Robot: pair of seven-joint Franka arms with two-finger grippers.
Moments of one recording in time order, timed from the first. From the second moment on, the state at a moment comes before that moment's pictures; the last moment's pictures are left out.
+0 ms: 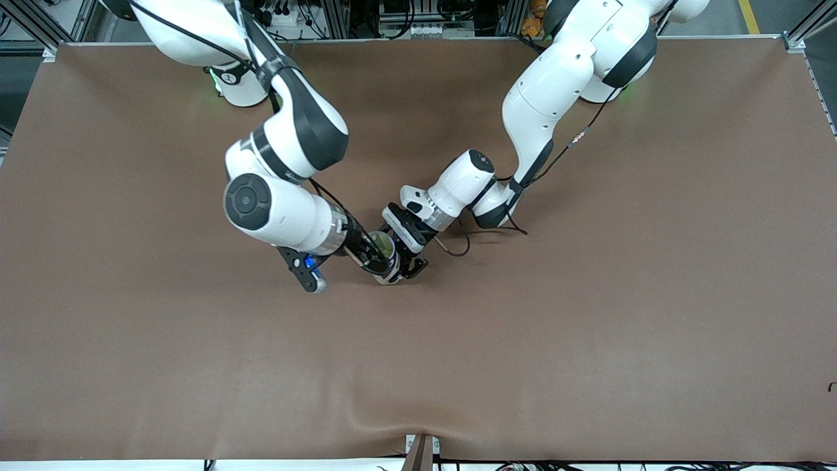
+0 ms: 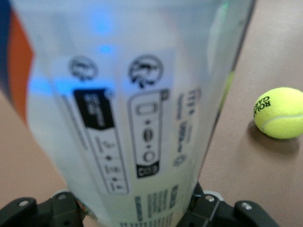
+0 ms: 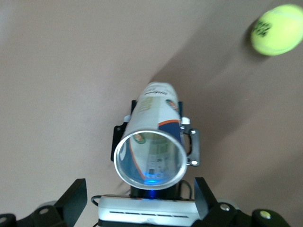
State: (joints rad) left arm -0.60 1.02 -0.26 -1.61 0.04 3.54 0.24; right arm 0.45 0.57 0.06 -1.30 0.34 1.87 1.28
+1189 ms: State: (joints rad) left arm -0.60 1.02 -0.26 -1.61 0.04 3.54 0.24; right arm 0.23 0.55 0.06 -1.67 0.16 1.87 0.86
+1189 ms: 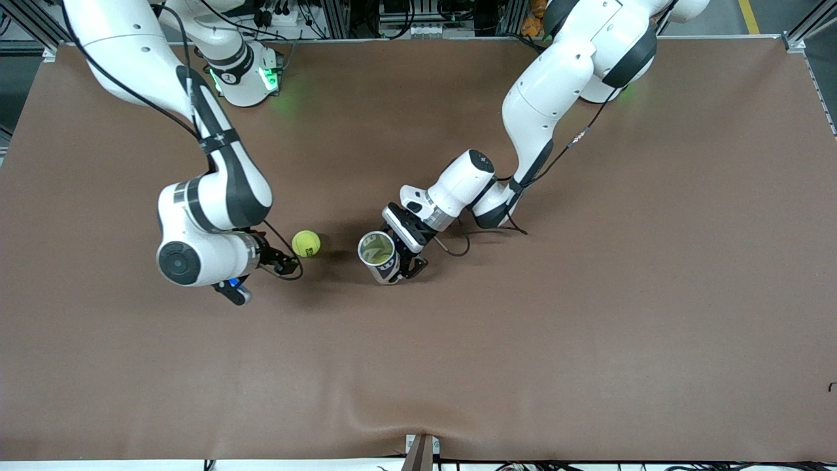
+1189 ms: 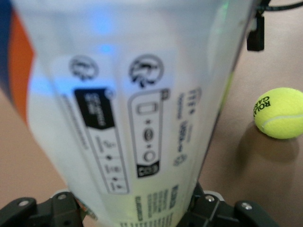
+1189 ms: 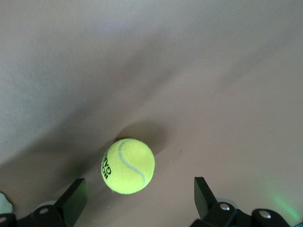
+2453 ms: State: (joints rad) left arm -0.60 1.02 -0.26 -1.61 0.04 3.54 0.24; right arm 0.31 0.54 0.05 -1.76 0.14 1.98 0.88
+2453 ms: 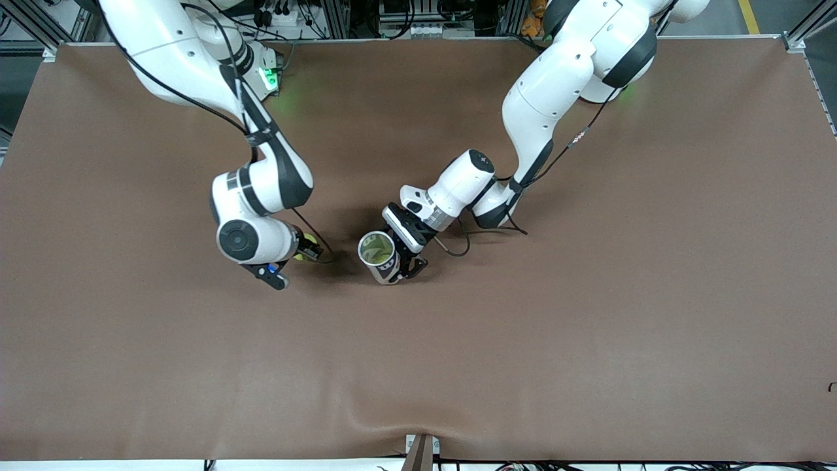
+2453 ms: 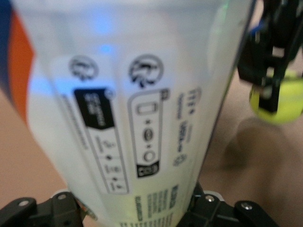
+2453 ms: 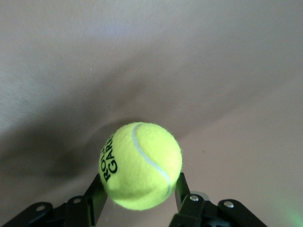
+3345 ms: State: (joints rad) left arm -0.60 1.02 -0.26 -1.61 0.04 3.54 0.24; right arm 0.34 0.51 0.07 -1.30 0.49 1.73 1.28
